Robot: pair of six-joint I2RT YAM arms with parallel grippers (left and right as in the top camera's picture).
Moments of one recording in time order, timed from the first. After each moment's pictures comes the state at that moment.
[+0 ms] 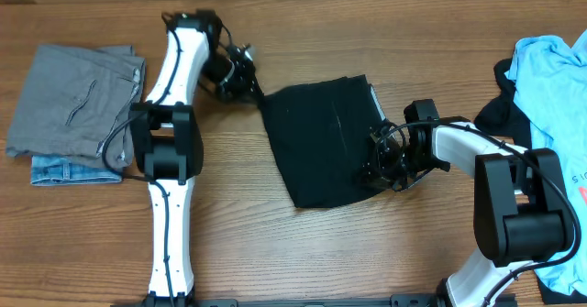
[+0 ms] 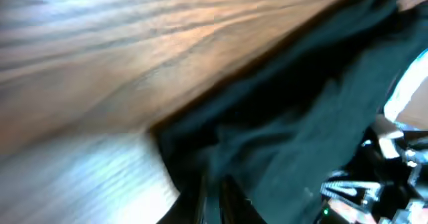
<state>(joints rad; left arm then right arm) -0.07 2.66 2.45 -1.50 0.68 0.01 0.10 1.88 0.96 -0.71 -0.80 0.10</state>
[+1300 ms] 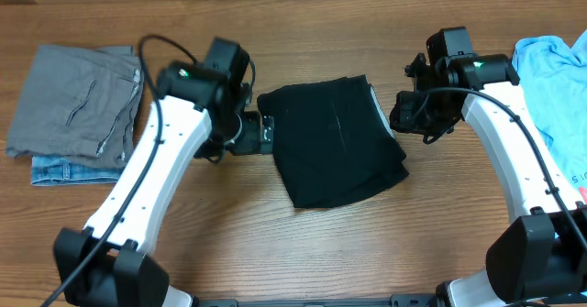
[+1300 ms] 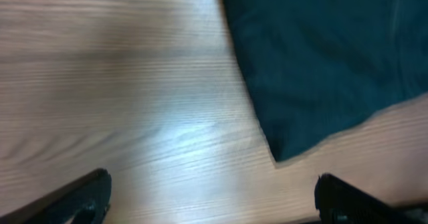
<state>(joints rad) -0.32 1.67 1.48 -1.28 0.17 -0.36 0.12 1.70 1.48 -1.18 -0.22 0.18</state>
